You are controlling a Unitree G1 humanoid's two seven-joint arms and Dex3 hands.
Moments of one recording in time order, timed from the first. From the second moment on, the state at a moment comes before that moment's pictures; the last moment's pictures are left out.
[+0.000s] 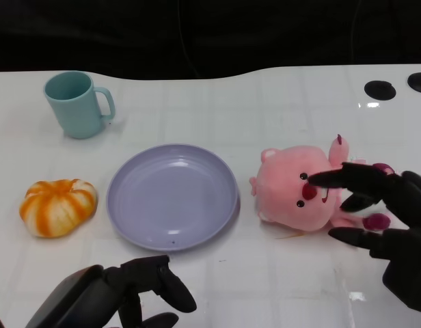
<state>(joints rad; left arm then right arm) 0.44 0.33 -0.10 -0.68 0.30 0.05 -0.31 0.02 -0.42 0.10 -0.49 -0.36 0.26 0.35</state>
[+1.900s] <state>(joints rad) 0.42 0.34 -0.11 -0.68 0.34 0.04 -0.31 -0.18 -0.33 0.25 -0.24 -0.72 0.56 0.37</state>
